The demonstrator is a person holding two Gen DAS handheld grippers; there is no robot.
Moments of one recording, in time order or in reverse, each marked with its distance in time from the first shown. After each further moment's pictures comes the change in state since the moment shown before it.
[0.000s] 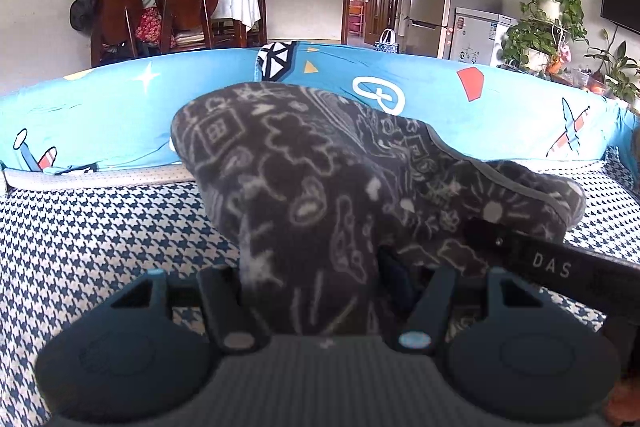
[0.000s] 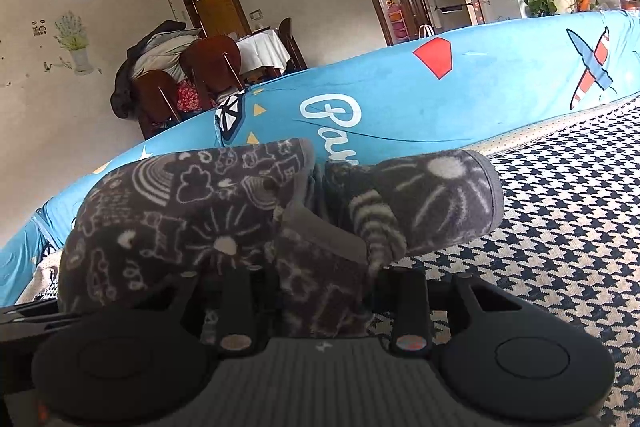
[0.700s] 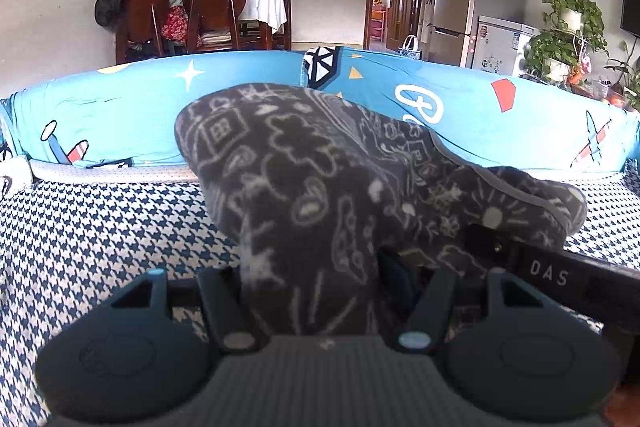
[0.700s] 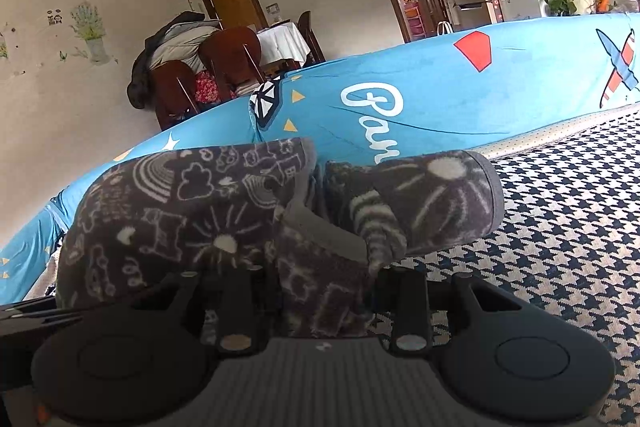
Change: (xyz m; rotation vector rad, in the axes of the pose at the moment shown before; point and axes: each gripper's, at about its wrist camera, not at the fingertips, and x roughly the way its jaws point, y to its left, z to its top) left arm -0.010 0.032 0.001 -0.035 -0.013 0.054; right arm 0.003 0.032 -0.011 -0.021 0.014 0.038
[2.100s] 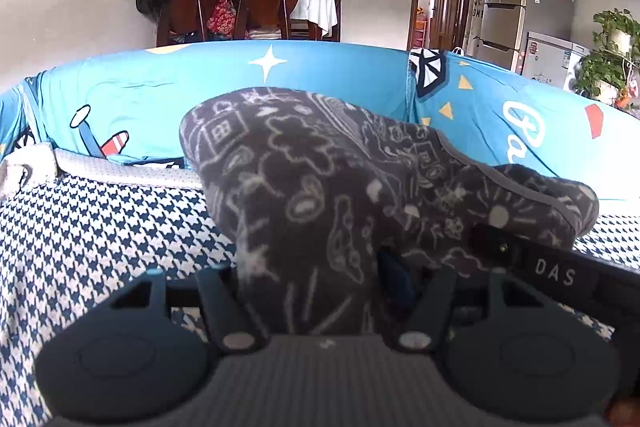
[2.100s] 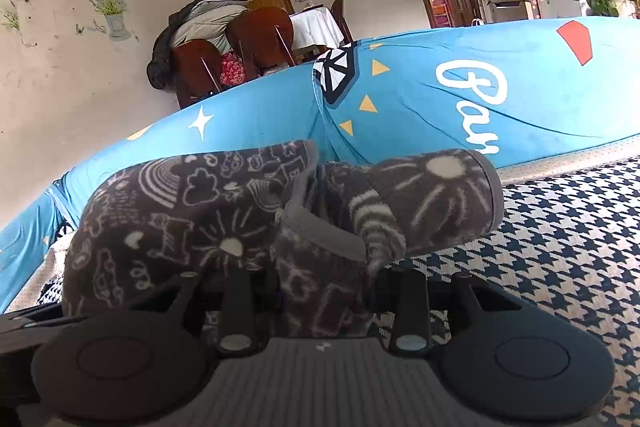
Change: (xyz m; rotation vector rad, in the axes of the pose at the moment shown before) left arm 0.077 0.084 0.014 -0.069 -0.024 0.090; right arm 0.086 0.028 -0.005 -0.051 0.023 0.039
